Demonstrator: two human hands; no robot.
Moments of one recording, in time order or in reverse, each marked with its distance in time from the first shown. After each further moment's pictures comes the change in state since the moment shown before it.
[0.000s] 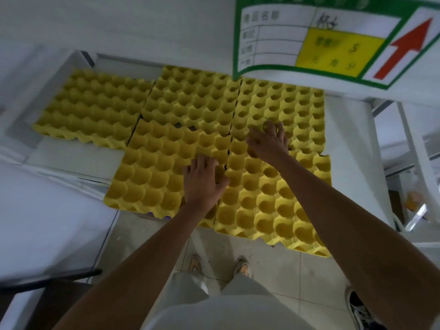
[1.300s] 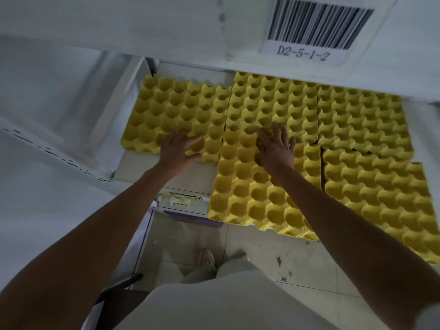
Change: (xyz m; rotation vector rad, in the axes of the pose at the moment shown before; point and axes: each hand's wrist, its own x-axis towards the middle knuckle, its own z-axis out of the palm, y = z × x) left_hand 0.126 -0.359 -0.093 -0.160 -0.432 0.024; right_hand -0.002 -0.256 0.094 -0.144 0.226 -0.036
